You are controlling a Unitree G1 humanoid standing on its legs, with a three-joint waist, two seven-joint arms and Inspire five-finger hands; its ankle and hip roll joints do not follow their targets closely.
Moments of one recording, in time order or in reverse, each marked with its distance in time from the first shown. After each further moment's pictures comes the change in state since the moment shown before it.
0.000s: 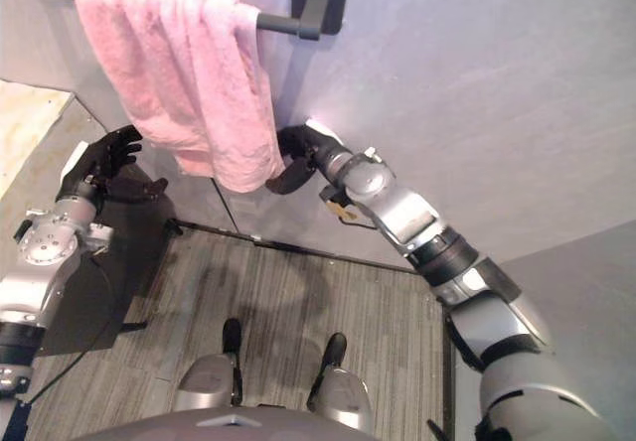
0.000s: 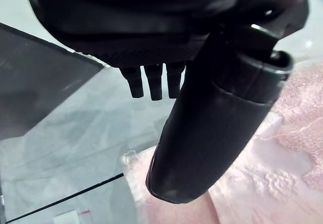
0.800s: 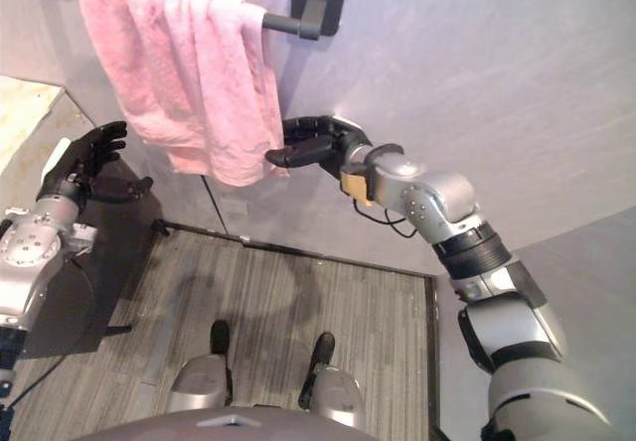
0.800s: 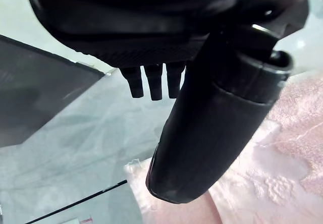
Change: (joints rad) left arm 0.006 0.082 0.015 -0.002 0.000 -0.013 0.000; right arm 0.022 -0.032 -0.205 0.114 0.603 0.134 -0.126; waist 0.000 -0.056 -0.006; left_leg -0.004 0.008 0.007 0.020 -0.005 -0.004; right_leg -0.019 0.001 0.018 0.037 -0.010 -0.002
